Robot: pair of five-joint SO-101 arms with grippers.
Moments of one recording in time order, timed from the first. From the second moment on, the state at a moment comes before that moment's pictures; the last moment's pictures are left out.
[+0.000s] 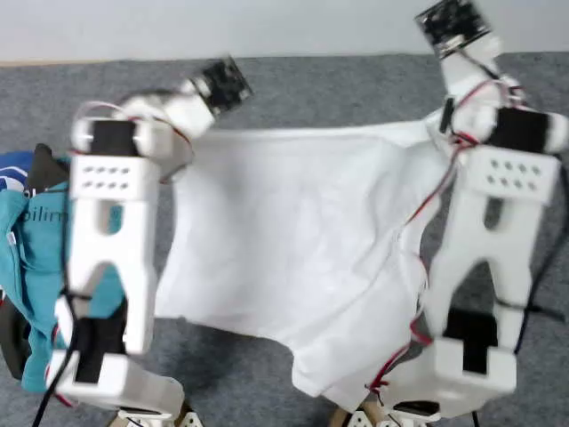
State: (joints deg) left arm -1.8 4.7 -6.2 75.1 -48.2; right arm 8.4 6.6 -26.8 77.1 36.3
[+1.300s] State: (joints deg) left arm -3.3 64.1 -81.3 83.2 -54.2; right arm 2.9 25.5 -25.9 46.6 43.7
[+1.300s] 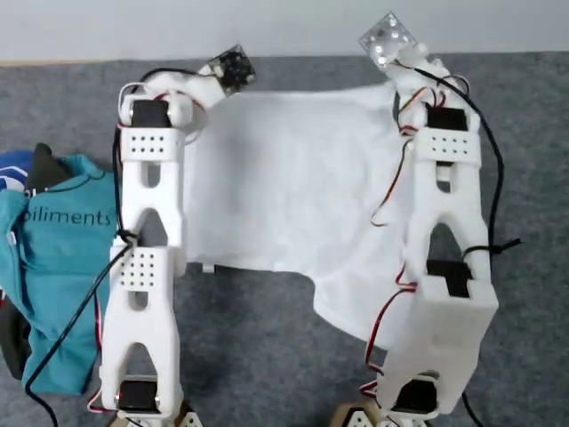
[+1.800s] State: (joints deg) left arm -5.5 64.1 -81.3 99.2 -65.4; right arm 2.9 13.8 -26.0 95.4 34.9
